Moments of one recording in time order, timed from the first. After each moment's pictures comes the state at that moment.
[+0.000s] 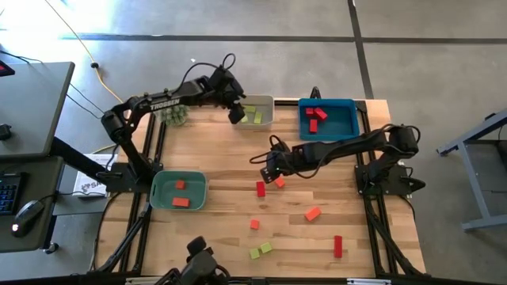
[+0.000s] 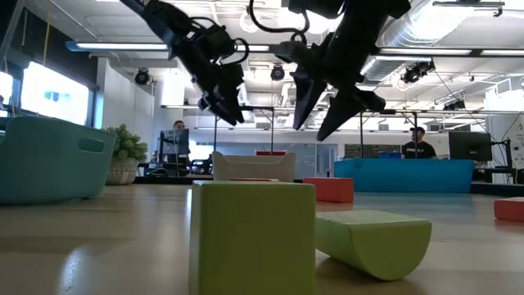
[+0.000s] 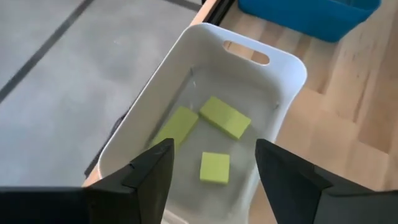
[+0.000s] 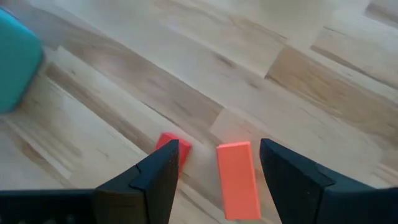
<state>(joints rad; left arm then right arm) 0.77 1.71 1.31 -0.44 0.08 0.17 0.06 1.69 1.19 -0.60 0.23 1.05</state>
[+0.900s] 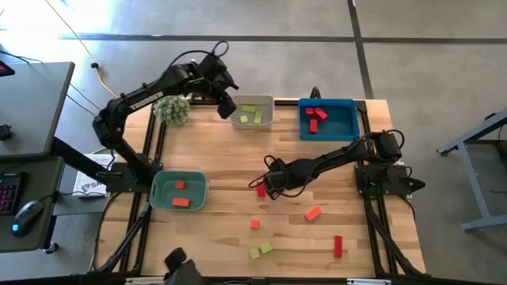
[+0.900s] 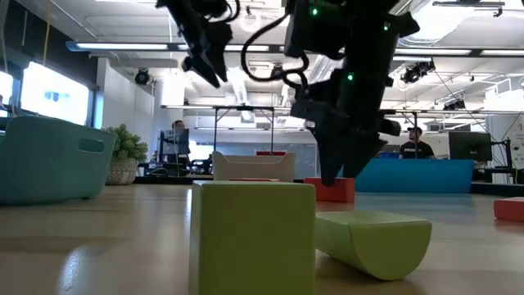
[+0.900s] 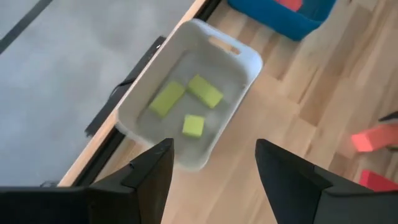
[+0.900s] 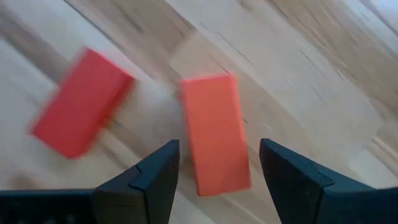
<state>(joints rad) 0.74 1.62 1.61 -0.95 0.05 0.05 0.15 1.87 1.20 -0.69 0.28 0.96</state>
